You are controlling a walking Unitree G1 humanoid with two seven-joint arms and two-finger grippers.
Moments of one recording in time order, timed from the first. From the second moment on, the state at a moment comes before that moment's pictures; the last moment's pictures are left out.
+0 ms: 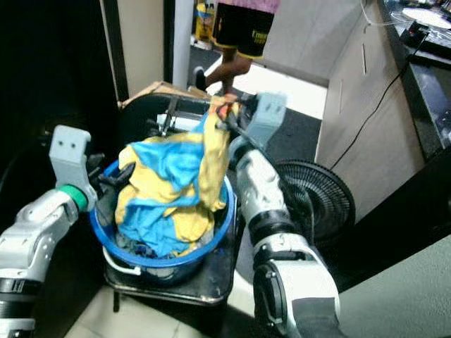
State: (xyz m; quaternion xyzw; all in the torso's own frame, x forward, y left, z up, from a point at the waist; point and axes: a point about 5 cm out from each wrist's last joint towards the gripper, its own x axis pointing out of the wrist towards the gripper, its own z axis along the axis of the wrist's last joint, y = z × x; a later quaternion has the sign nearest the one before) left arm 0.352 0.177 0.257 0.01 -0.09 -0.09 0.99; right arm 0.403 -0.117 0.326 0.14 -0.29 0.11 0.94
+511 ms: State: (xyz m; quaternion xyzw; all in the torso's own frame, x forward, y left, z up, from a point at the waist) left arm 0.330 0.174 0.276 -0.06 -0.15 0.00 0.99; right arm 0.386 -0.110 0.310 0.09 -0.28 0.14 0.95
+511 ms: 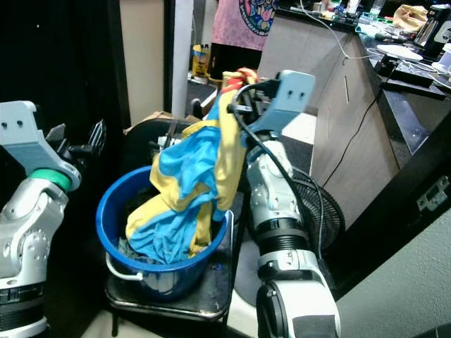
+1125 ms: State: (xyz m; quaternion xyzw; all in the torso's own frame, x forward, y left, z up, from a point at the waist) left arm 0.305 0.190 0.252 -0.01 -0.15 0.02 0.99; right arm 0.364 -0.108 0.236 0.00 -0.19 0.19 0.96
